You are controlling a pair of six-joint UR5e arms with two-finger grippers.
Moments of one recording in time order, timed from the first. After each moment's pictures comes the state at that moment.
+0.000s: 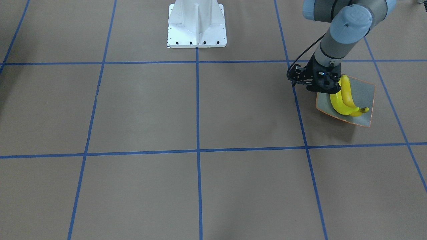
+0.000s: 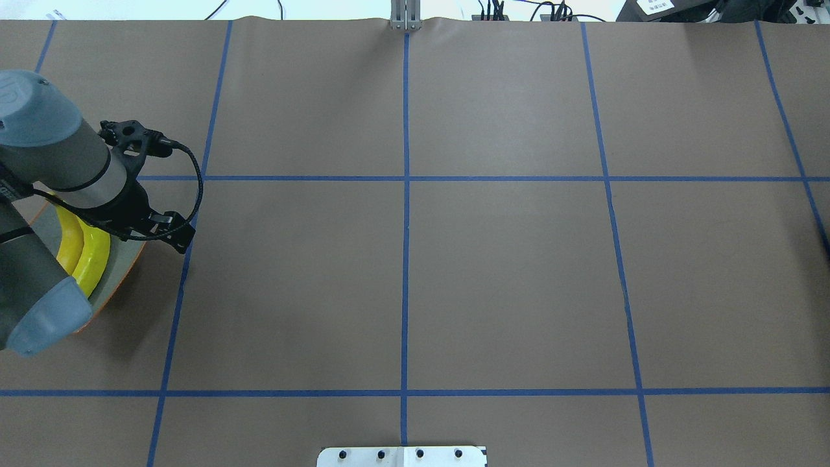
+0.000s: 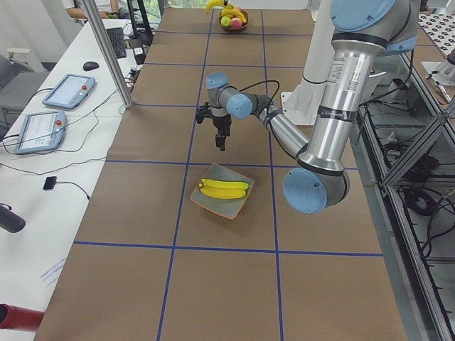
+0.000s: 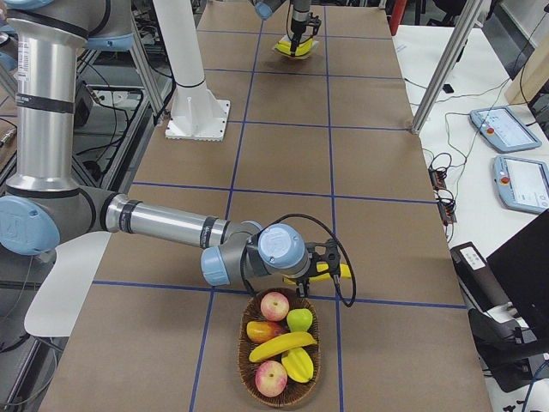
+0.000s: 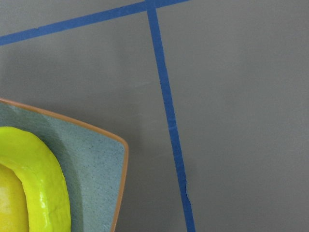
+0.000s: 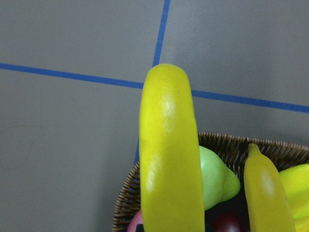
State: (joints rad) left arm -0.80 -1.84 -1.98 -1.42 -2.14 -0.68; right arm 1.62 -1.68 1.57 -1.12 2.57 0.17
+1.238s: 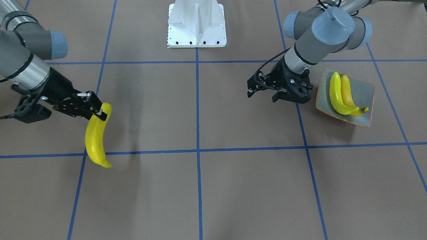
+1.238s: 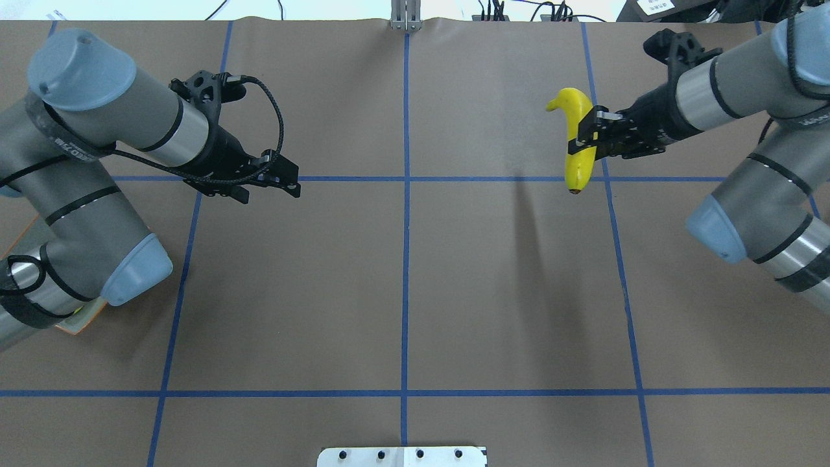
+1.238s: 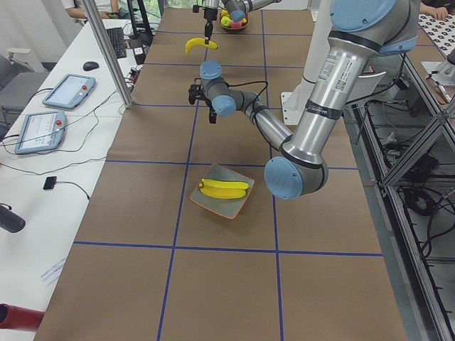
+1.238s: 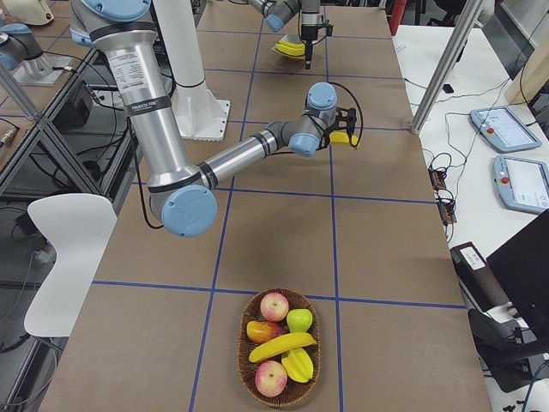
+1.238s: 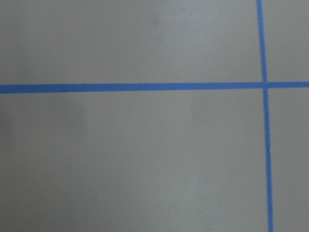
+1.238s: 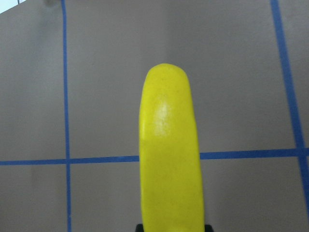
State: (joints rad) left arm -0.79 -2.05 -1.77 -1.93 -2.22 -1.17; right arm 0.91 -1.23 1.74 -0.94 2.24 1.29
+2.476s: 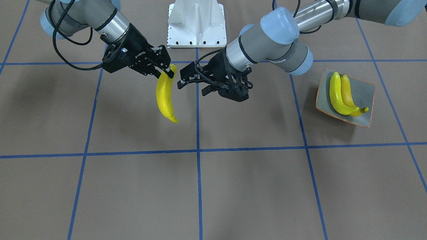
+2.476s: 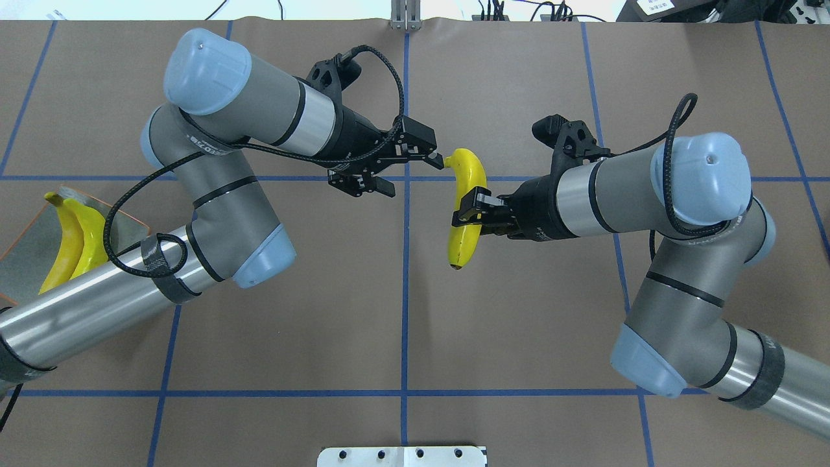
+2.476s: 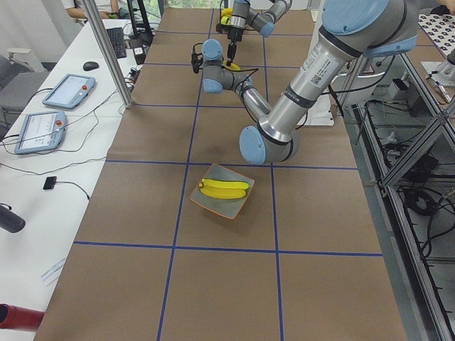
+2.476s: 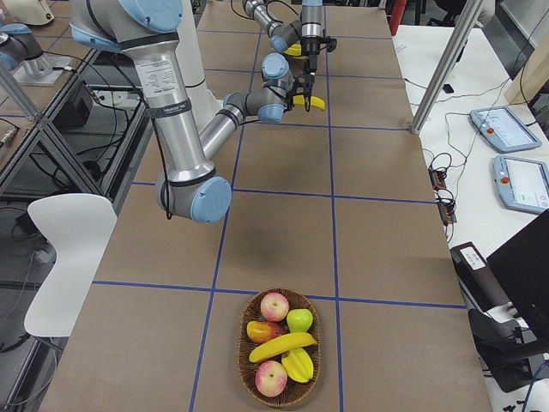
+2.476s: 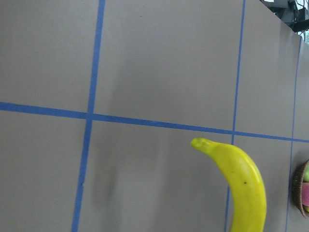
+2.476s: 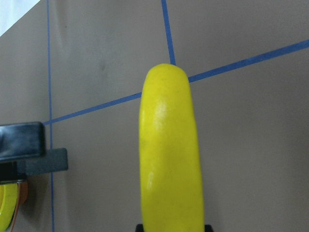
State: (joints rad) left arm -0.68 -2.33 -1.50 -2.43 -2.21 -1.69; right arm 0.60 -1.20 1.94 -0.94 1.94 1.54
